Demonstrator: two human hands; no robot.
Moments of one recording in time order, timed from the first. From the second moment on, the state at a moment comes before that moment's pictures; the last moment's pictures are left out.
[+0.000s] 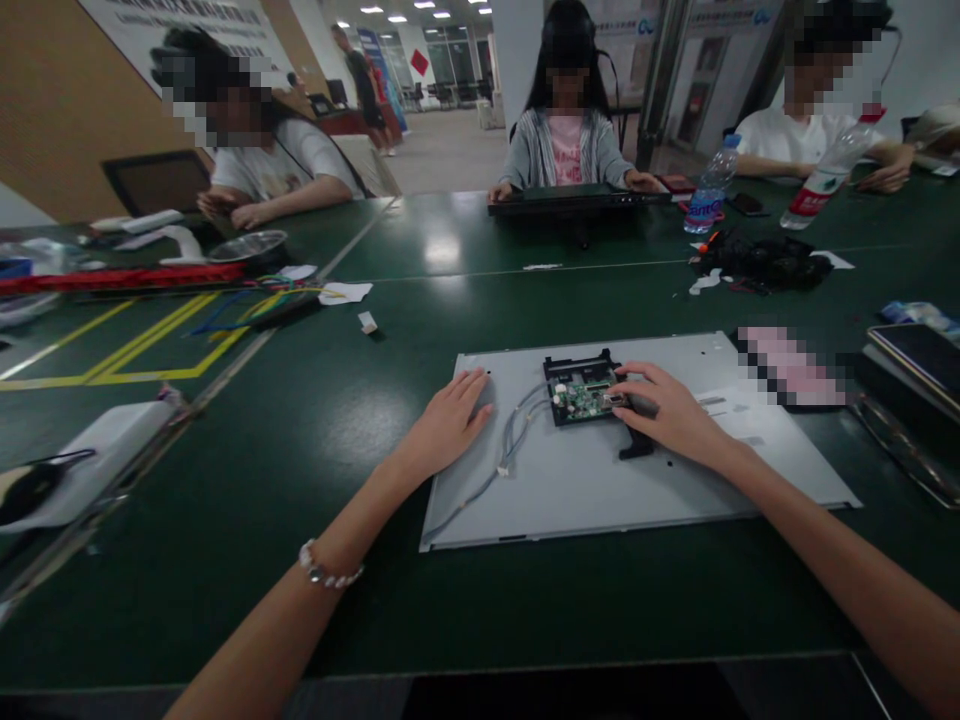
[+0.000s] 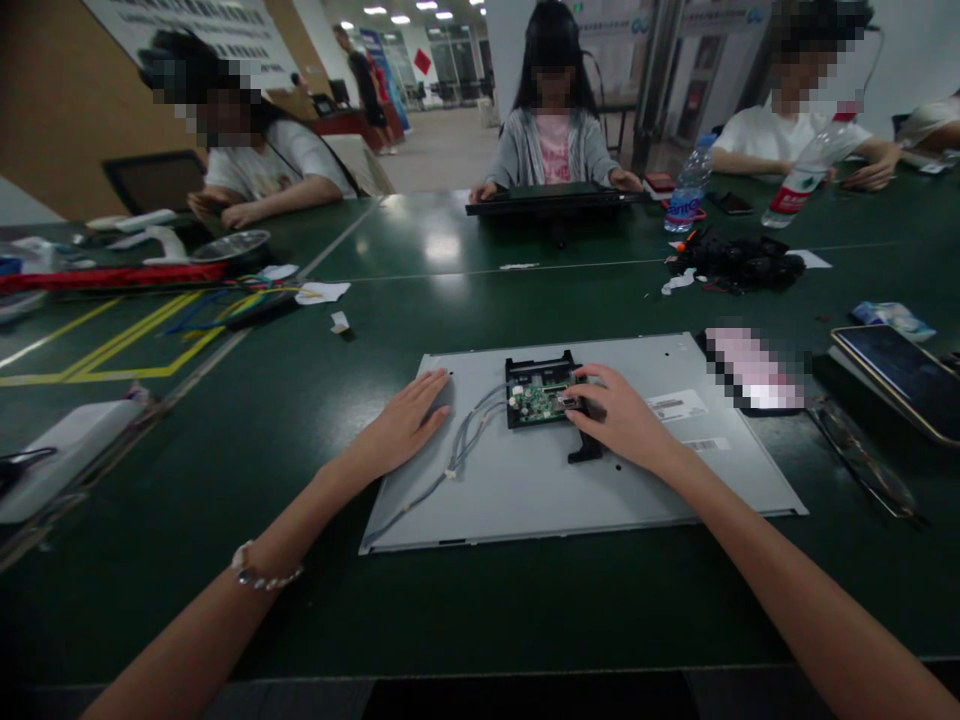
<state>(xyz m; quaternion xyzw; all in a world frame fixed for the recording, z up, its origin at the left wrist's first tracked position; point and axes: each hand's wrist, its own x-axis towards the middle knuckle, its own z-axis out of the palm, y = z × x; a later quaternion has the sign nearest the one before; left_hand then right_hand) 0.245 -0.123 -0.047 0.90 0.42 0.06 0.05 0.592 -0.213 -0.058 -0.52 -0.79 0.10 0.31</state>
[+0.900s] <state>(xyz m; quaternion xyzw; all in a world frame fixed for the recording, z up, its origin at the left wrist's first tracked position) 0.247 -0.125 -0.038 0.91 0.41 0.06 0.05 0.619 -0.222 -0.047 -0.54 -0.79 0.18 0.23</state>
